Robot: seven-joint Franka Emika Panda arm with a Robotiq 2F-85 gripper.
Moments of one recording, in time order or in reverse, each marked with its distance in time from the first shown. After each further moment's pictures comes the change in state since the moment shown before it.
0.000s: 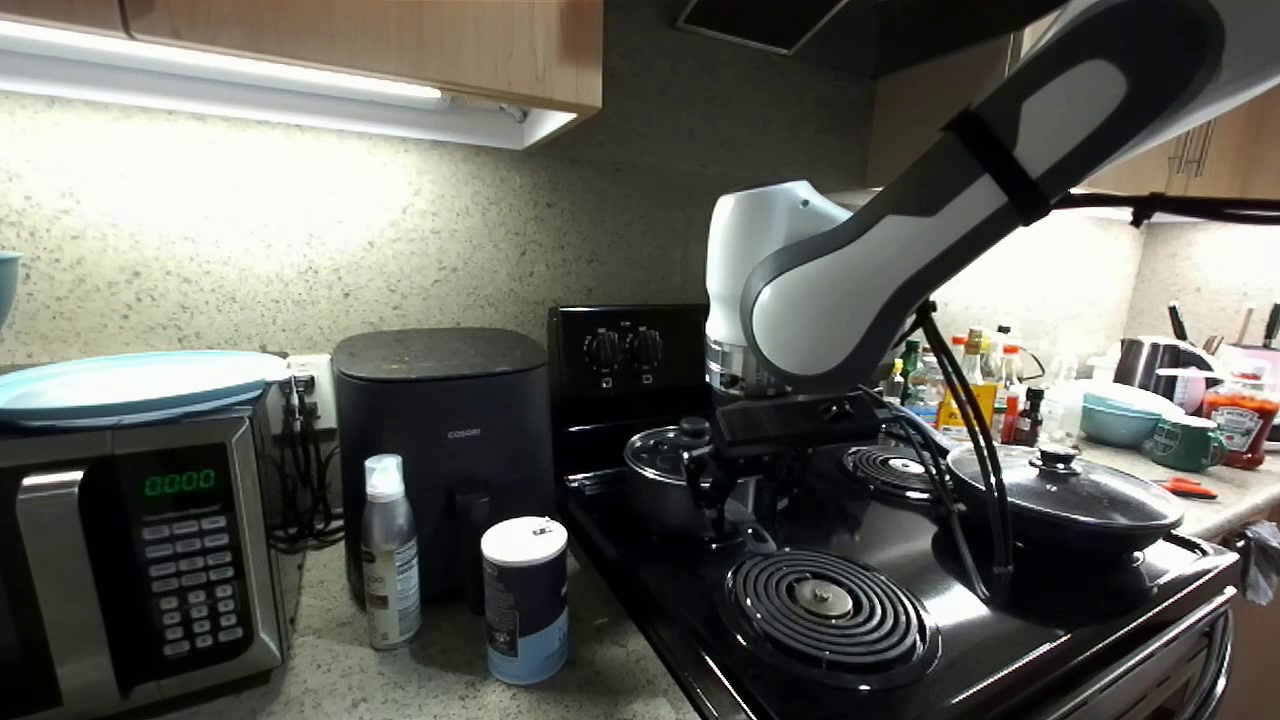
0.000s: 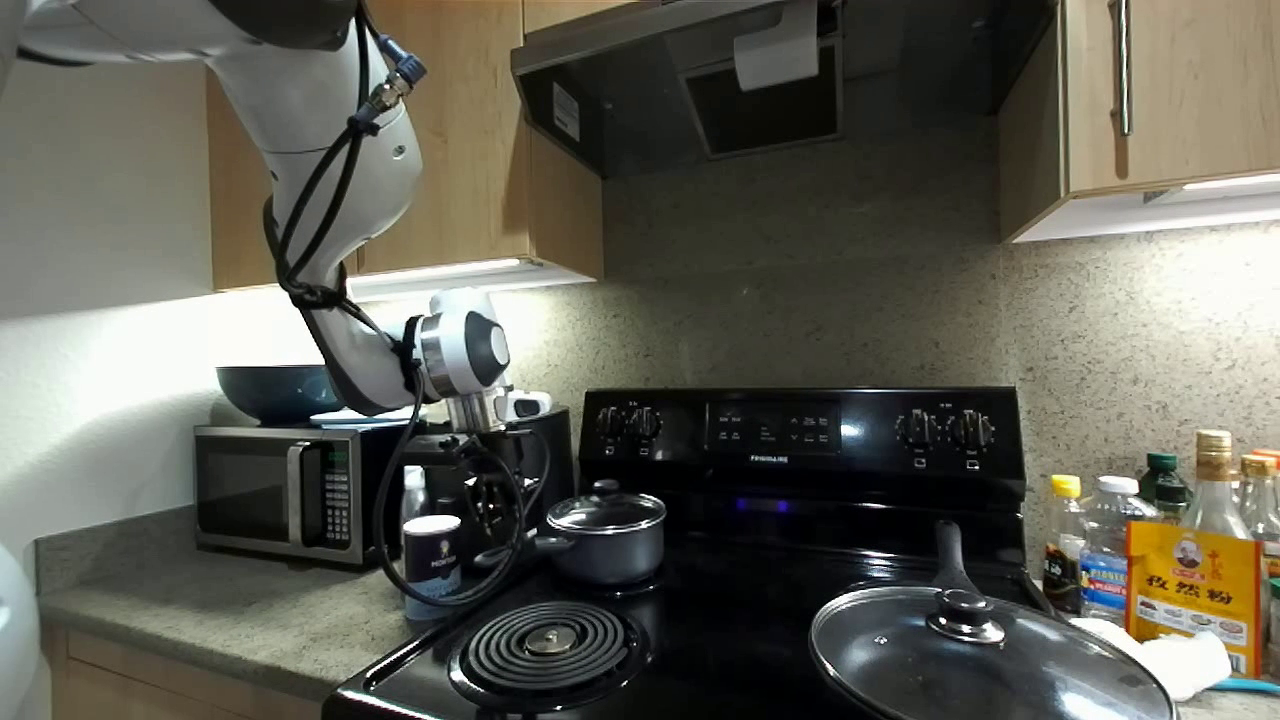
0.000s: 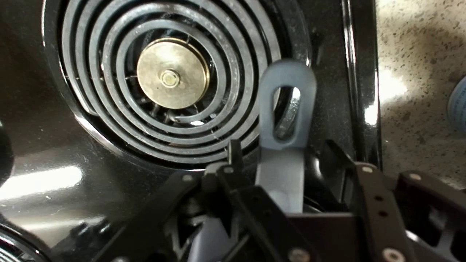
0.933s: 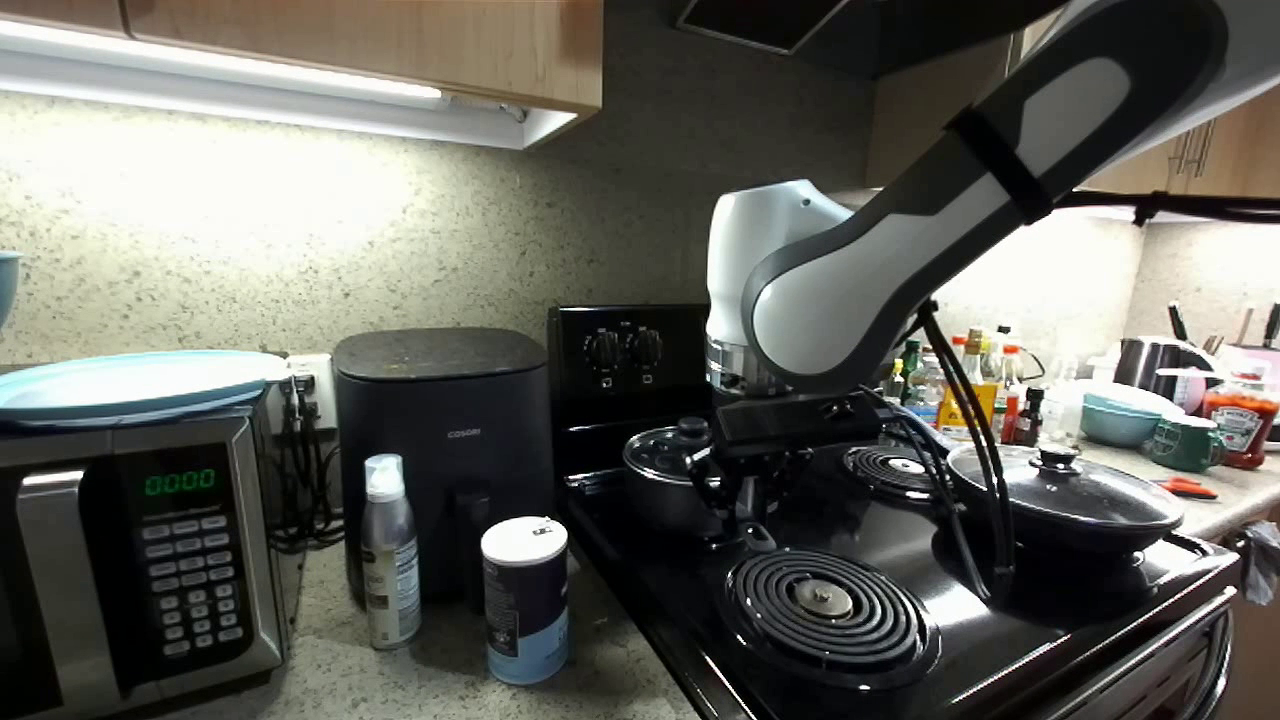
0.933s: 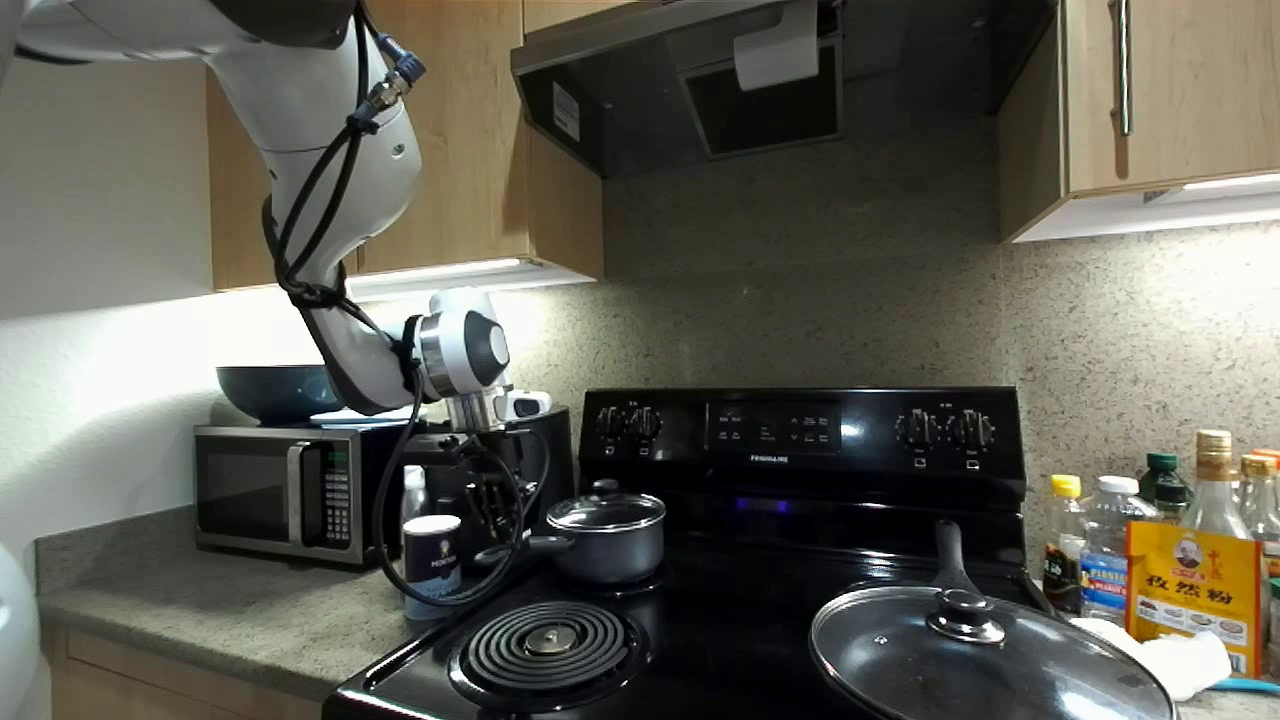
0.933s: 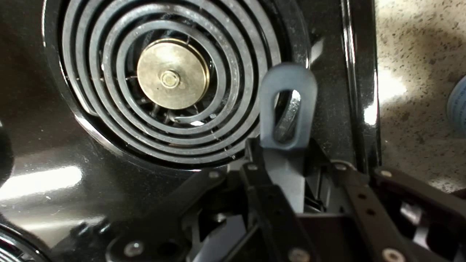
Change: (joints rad) arm 0.000 -0.003 0.000 -0.003 0.001 0.001 0.000
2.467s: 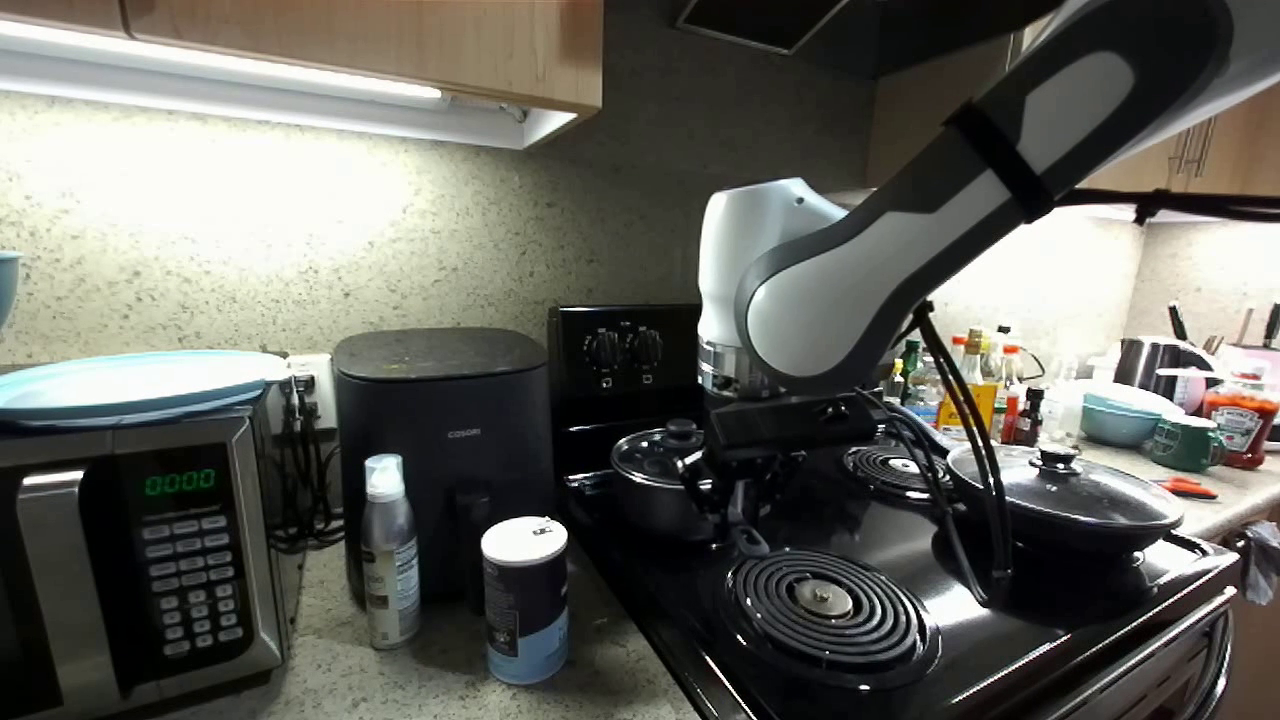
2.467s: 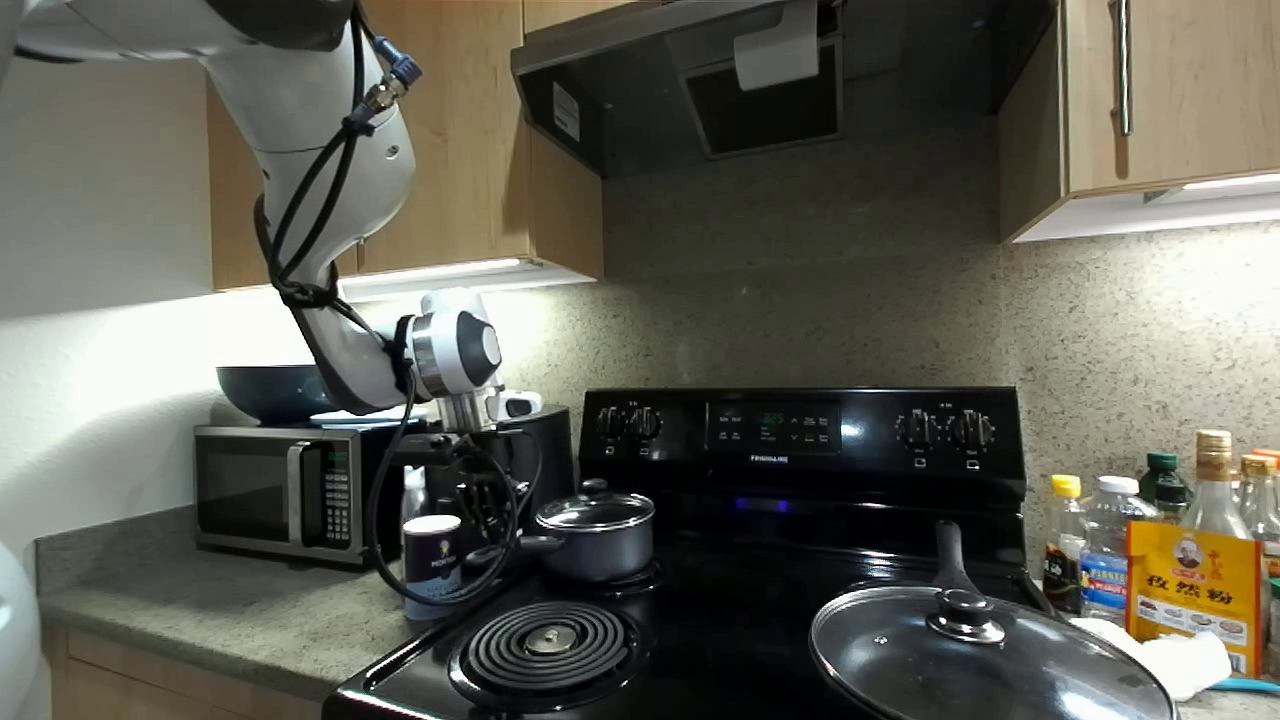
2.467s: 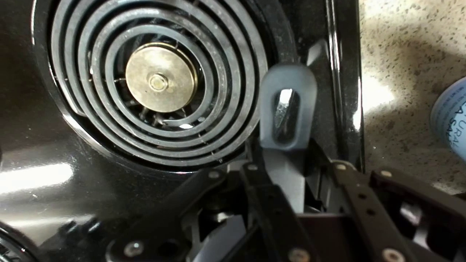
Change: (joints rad) arm 0.003 0.000 0.017 0.000 0.000 0.000 -0.013
